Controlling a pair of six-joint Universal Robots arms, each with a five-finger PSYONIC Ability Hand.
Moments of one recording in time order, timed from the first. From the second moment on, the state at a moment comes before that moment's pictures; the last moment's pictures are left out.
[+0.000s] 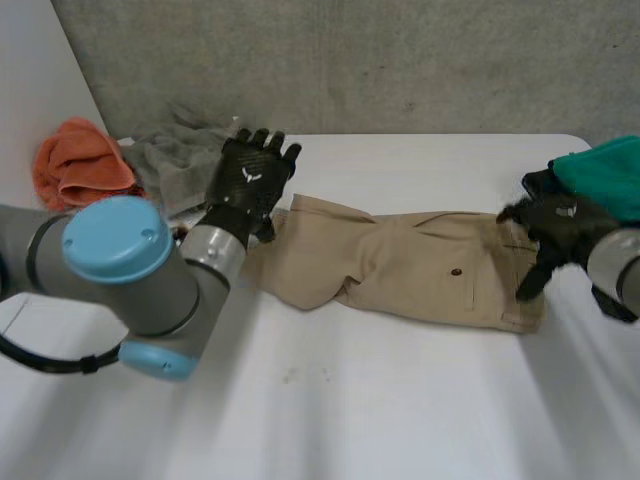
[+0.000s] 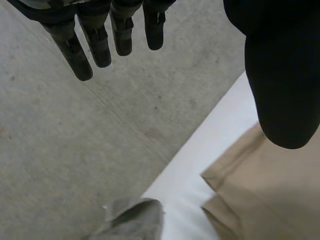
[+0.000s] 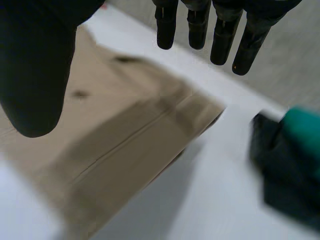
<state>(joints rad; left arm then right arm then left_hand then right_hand) 4.16 -2.11 -1.47 3.68 -1.54 3.60 1.66 -1.22 1.52 0.15 1.30 2.77 0.19 0.20 0.21 0.20 0.05 0.20 0.22 0.22 0.24 0.06</state>
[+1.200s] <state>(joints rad) 4.22 -1.95 -1.60 3.68 -1.55 3.52 2.09 -0.89 1.24 -0.15 0.93 2.06 0.19 0.20 0.21 0.20 0.05 0.91 1.11 1.13 1.13 0.93</state>
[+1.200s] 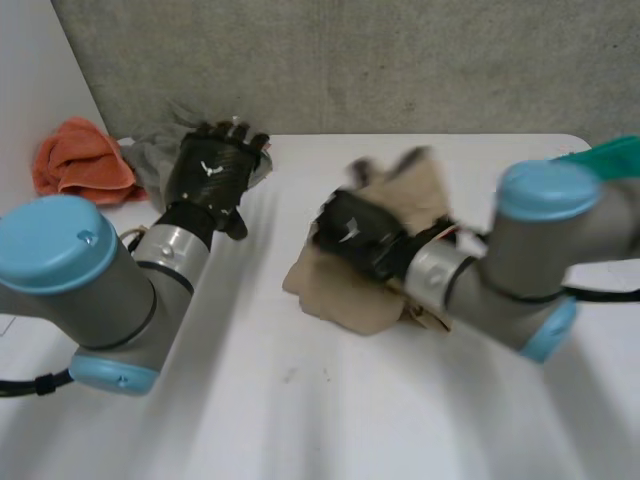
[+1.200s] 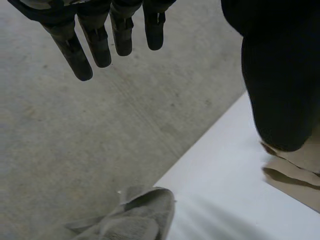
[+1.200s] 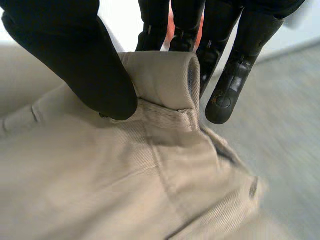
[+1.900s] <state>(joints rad) 4.05 -2.52 -0.82 3.17 -1.46 3.37 1.87 -0.87 1.11 0.11 1.26 3.14 0.19 0.20 0.21 0.20 0.05 0.20 0.22 0.21 0.24 0.07</state>
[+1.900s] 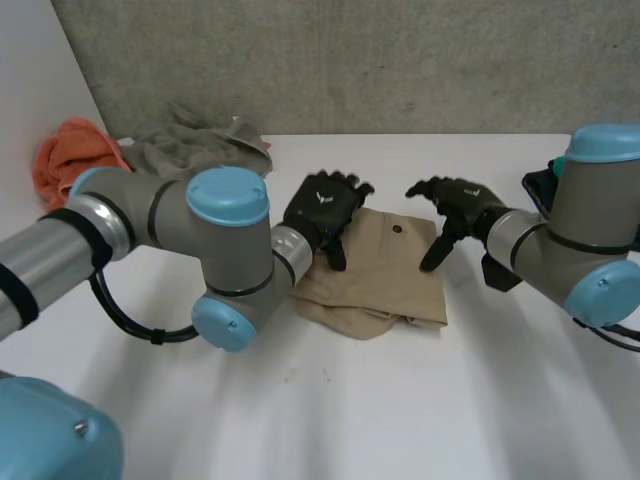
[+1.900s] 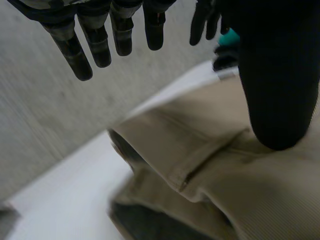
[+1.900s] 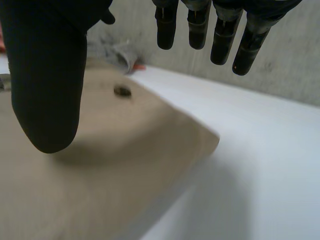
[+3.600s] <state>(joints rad) 4.22 -1.83 -1.28 2.96 -0.85 3.25 2.13 -0.80 1.36 -0.46 1.45 2.69 0.19 0.20 0.21 0.20 0.05 0.38 0.43 0.44 0.44 0.20</state>
